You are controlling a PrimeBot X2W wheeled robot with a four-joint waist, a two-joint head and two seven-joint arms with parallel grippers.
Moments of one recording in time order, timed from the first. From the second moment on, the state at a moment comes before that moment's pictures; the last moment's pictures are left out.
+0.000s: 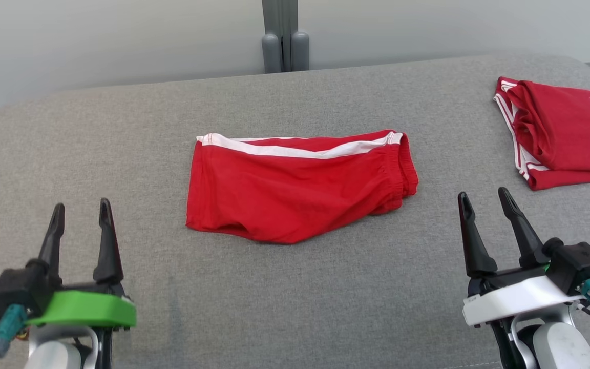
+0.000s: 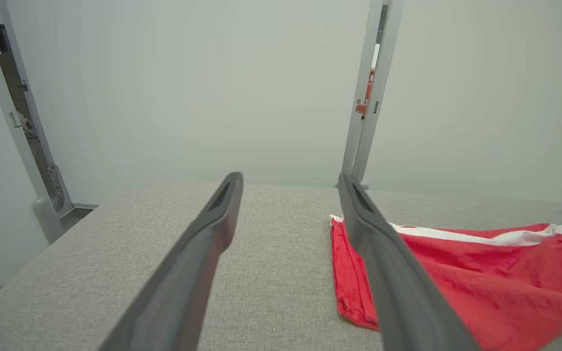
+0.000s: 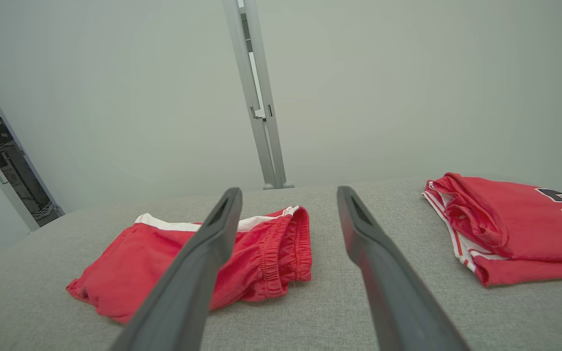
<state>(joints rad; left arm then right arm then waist) -0.12 0.27 -0.13 0.13 -0.44 0.05 -0.26 -0.04 -0.08 0.04 0.00 0.23 0.13 -0.20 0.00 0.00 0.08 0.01</state>
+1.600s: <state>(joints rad) -0.09 0.09 0.01 0.19 -0.19 -0.11 -0.26 -0.24 -0.10 0.04 0.24 0.11 0.13 -0.17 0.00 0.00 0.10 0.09</state>
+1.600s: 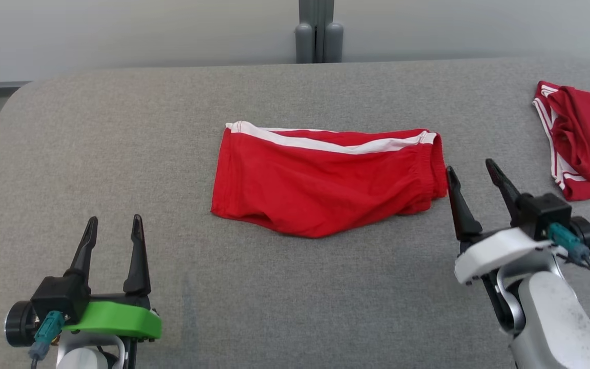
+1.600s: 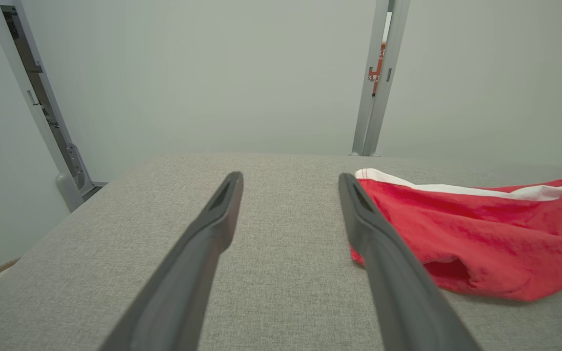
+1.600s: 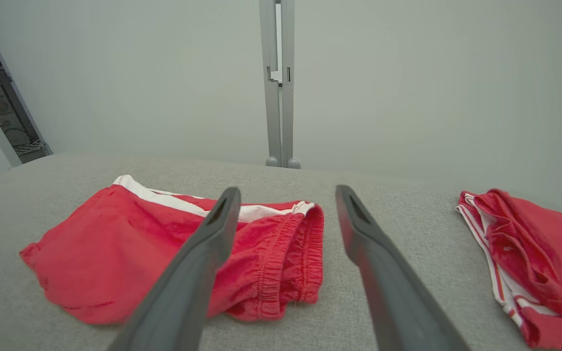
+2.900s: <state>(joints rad) -0.21 0.05 0.00 0.22 -0.17 -0.12 -0.26 -0.70 -0.13 -0.02 1.08 0.20 0.13 -0.25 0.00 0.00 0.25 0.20</state>
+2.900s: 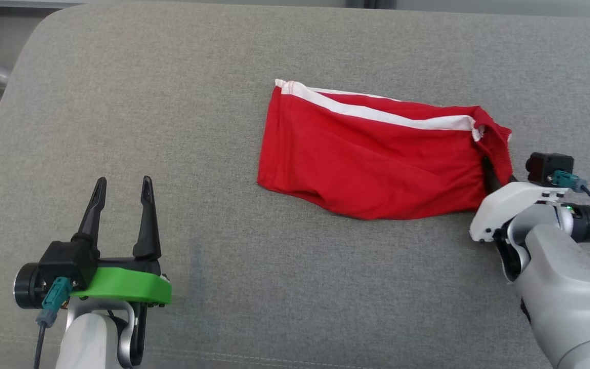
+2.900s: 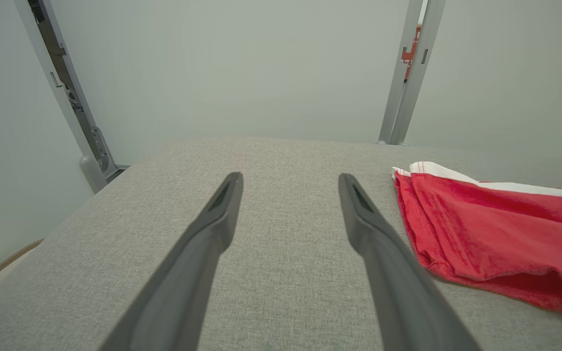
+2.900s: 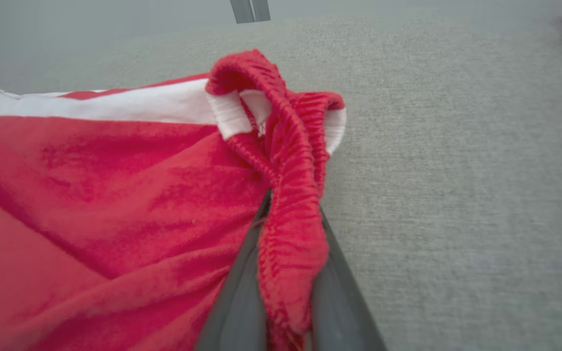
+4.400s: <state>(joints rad) -0.18 0.05 -0.07 0.21 -0.21 -0.08 -0.26 -0.70 -0.09 0.26 0.71 0.64 0.13 0.12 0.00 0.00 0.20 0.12</state>
